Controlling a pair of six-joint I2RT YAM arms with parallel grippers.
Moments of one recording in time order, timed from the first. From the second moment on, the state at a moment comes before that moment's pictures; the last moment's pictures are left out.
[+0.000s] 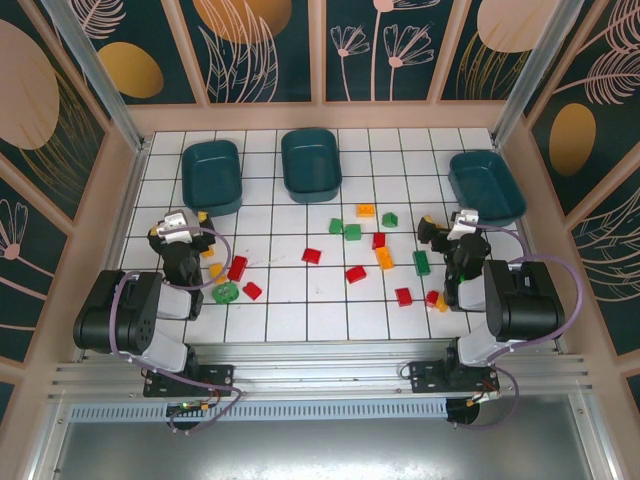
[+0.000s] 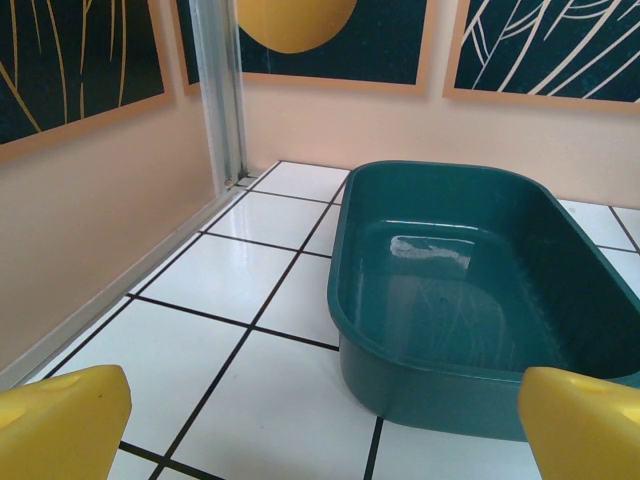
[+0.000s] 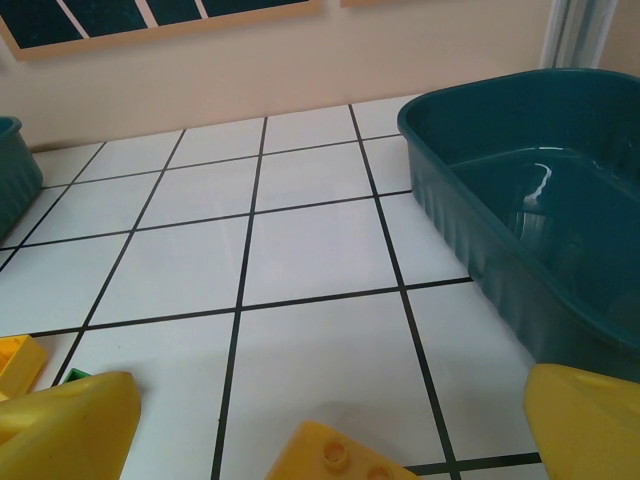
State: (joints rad) left arm -0.06 1.53 0.20 1.23 -0.35 -0.08; right arm -0.04 1.54 0.23 1.11 -0.05 0.10
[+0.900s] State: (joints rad) left arm -0.06 1.16 0.78 0.48 -0.14 -0.41; right arm -0.08 1.22 0.98 0.15 0.04 0.40
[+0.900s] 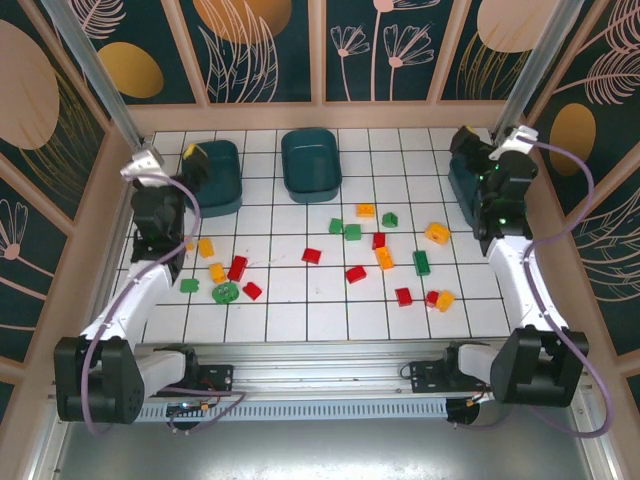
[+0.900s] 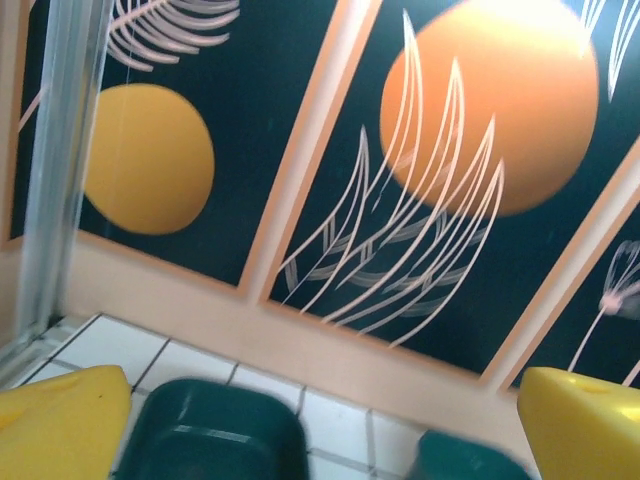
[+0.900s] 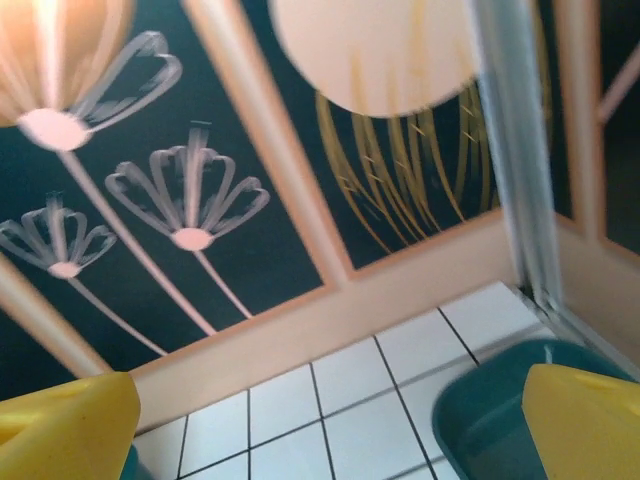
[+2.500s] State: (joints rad) left arm -0.10 2.11 1.51 -0.20 0.37 -0.51; right arm 0.00 2.17 1.70 -0.36 -0.10 0.16
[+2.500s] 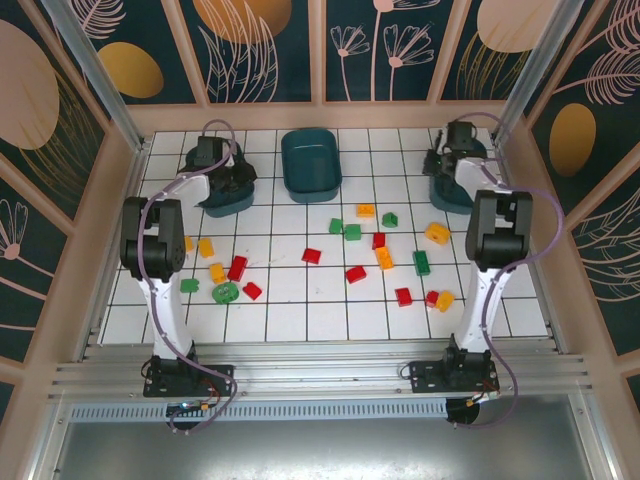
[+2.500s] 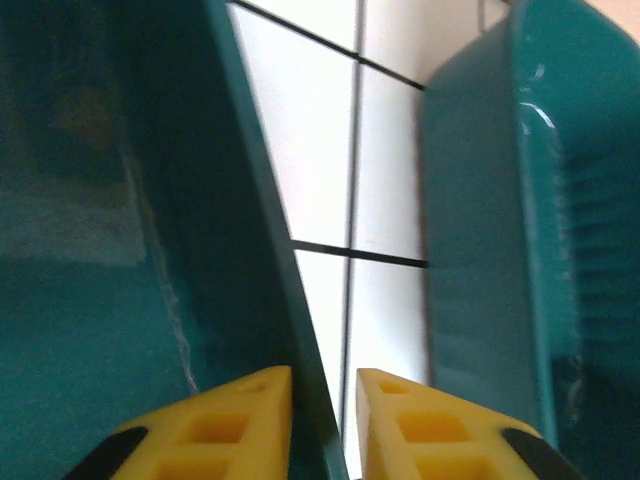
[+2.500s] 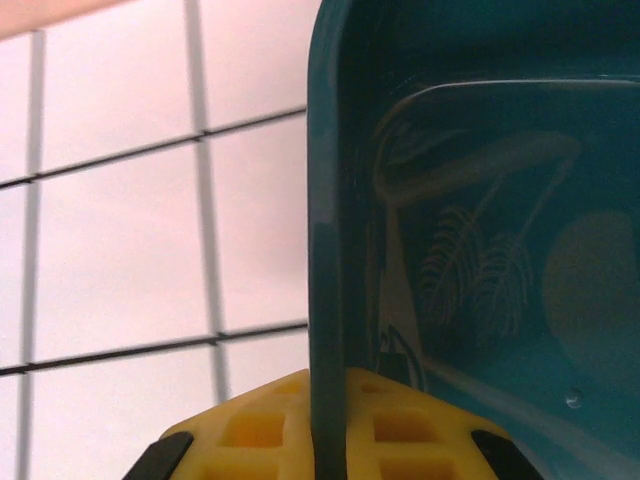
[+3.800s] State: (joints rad) left arm -0.03 2.02 1.46 -0.07 0.30 -0.64; right arm 0.12 2.06 1.68 -0.31 -0.26 0.31
